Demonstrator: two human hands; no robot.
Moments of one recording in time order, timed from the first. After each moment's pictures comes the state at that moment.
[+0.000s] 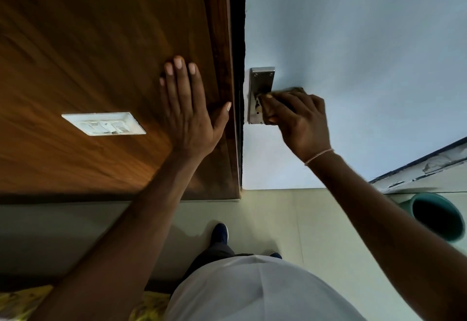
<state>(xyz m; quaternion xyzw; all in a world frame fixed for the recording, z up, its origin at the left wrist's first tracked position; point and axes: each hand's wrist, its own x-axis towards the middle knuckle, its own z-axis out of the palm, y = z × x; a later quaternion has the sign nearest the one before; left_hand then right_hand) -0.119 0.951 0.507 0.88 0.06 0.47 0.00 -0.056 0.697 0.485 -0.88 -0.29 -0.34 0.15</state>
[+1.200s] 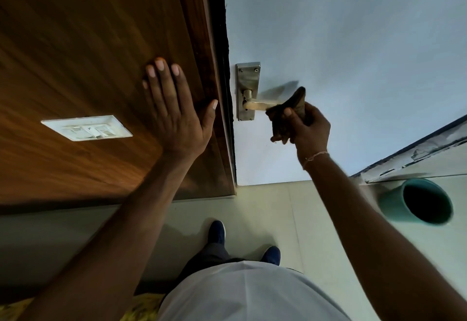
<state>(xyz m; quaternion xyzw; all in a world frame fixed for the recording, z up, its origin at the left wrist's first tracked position) -0.115 0.947 0.500 0.88 0.08 0.48 -0.01 -0.068 0.677 0.455 -0.68 0.12 -0.03 0.72</state>
